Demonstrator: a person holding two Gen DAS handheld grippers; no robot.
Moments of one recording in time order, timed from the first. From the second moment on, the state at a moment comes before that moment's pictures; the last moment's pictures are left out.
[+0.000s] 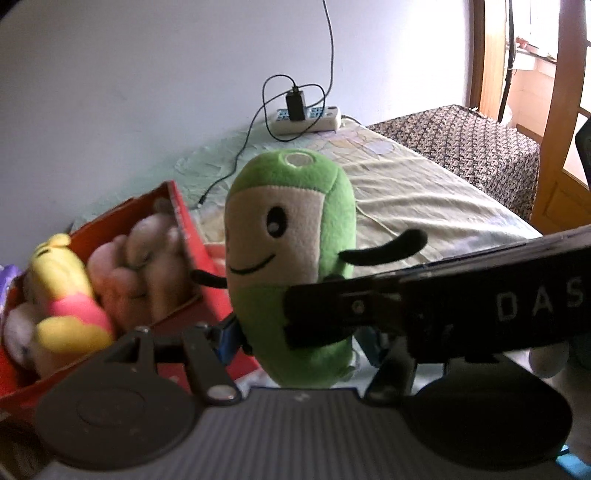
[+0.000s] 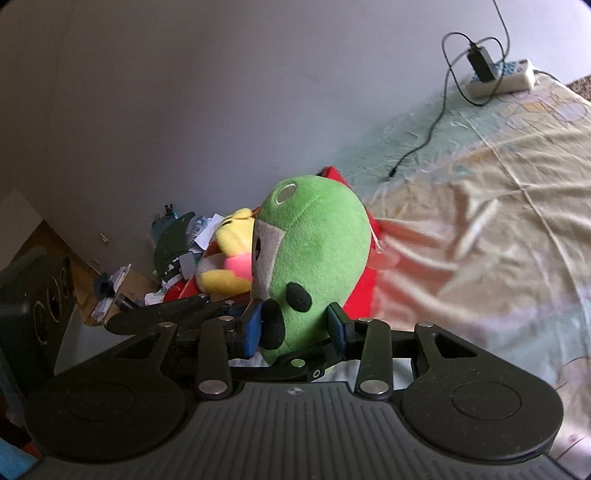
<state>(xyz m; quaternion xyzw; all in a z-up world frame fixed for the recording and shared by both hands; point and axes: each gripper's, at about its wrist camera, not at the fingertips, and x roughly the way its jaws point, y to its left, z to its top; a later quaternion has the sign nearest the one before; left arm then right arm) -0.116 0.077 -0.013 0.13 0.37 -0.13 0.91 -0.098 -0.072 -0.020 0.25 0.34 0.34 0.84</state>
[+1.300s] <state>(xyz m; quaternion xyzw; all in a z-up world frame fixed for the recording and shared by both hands) -0.033 0.223 -0.002 0.06 0.37 -0.10 0.92 -0.008 0.065 -0.008 0.22 0.34 0.32 0.86</state>
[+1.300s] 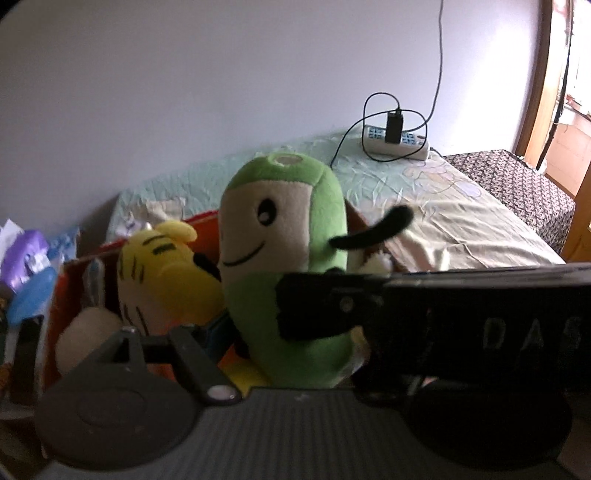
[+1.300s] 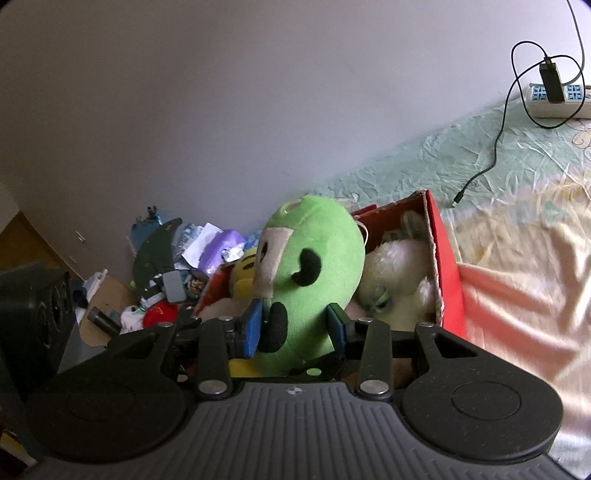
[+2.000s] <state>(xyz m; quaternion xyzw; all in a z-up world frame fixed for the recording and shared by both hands) -0.024 0.252 -0.014 0.03 0.40 -0.13 0.90 0.007 0.069 -0.017 0.25 0.36 0.35 0.83</state>
